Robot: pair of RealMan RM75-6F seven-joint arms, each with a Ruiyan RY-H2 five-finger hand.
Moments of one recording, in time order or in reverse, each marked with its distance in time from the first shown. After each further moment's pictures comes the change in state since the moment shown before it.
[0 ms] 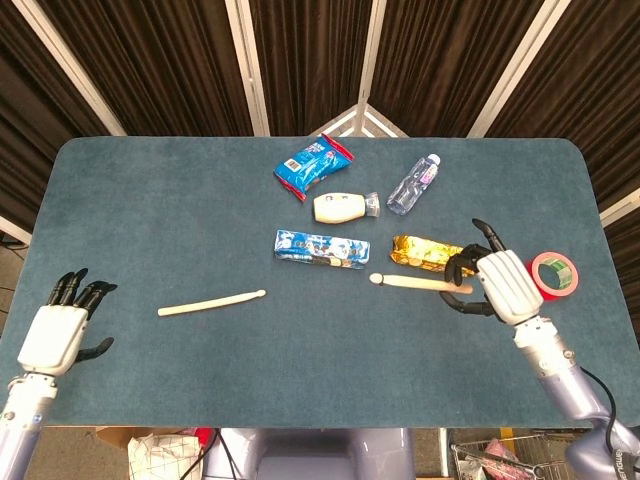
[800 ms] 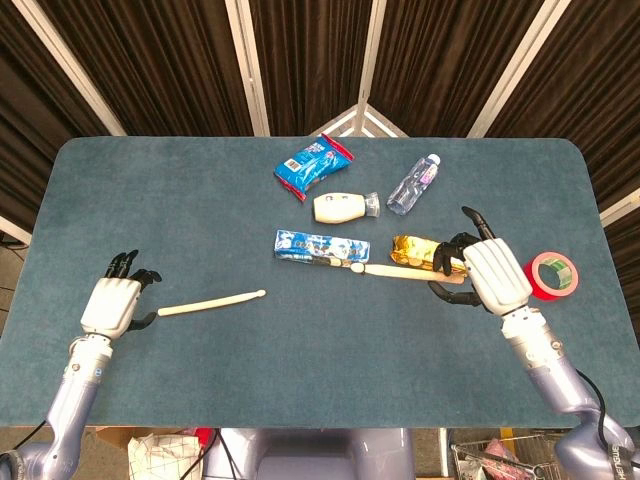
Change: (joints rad) left arm -0.183 -0.210 -0.080 0.149 -0.202 -0.175 0.136; right arm 0.038 0.045 0.060 -0.148 0.101 -0.059 -0.153
